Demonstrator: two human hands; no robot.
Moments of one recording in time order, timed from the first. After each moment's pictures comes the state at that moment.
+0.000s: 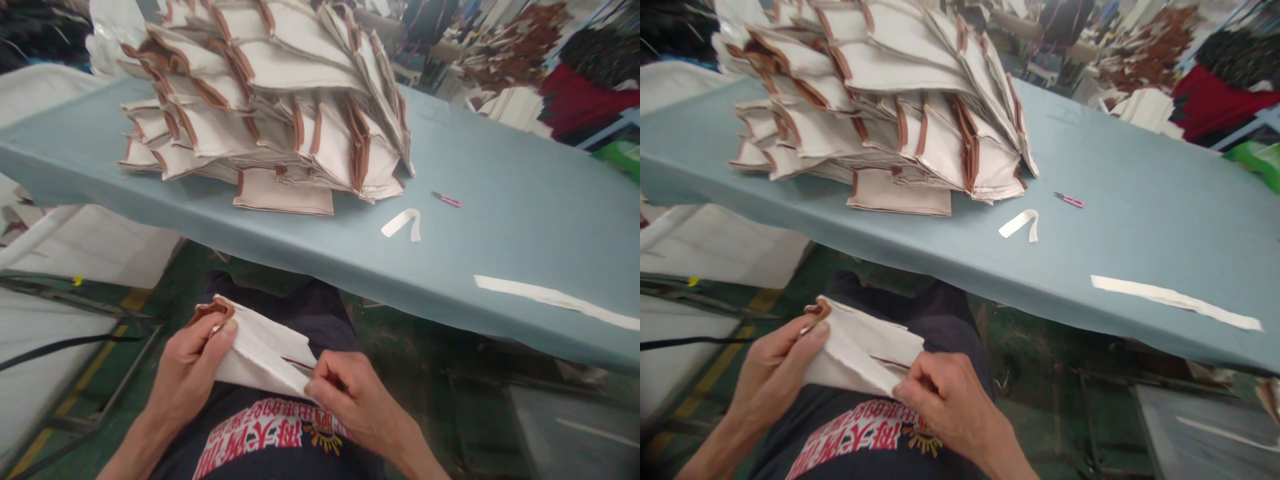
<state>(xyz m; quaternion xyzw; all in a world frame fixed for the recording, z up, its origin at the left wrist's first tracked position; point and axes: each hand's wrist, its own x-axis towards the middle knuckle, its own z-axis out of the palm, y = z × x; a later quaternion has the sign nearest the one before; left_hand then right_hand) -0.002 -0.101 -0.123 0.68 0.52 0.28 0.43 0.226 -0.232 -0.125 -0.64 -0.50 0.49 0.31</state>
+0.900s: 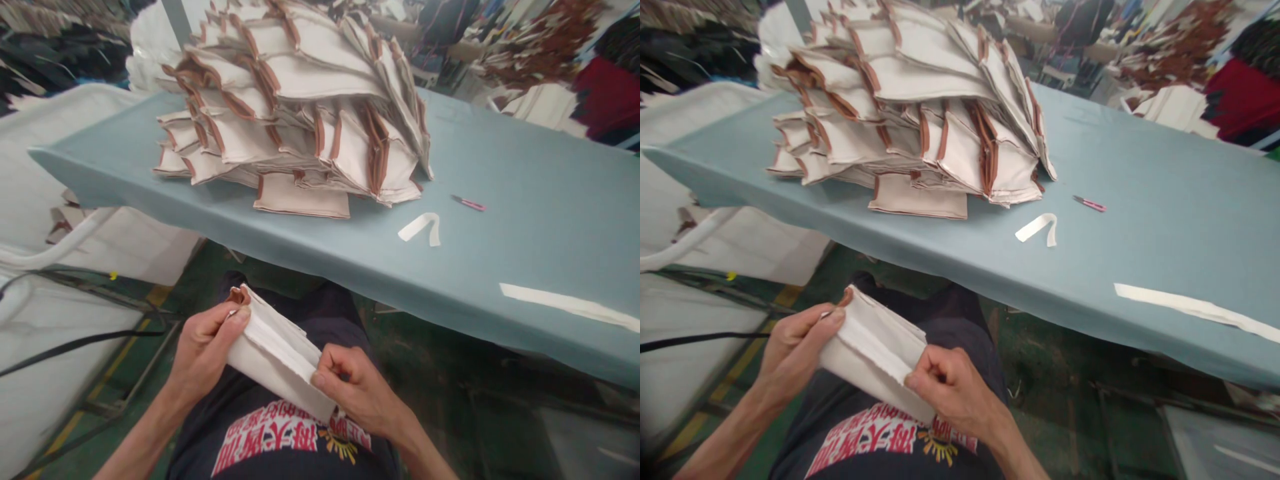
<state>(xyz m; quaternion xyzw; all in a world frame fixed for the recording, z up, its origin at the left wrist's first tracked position) -0.009 -0.079 -0.120 0.69 0.45 0.31 0.48 0.213 -0.219 -0.148 -0.59 -0.46 0.57 0.35</state>
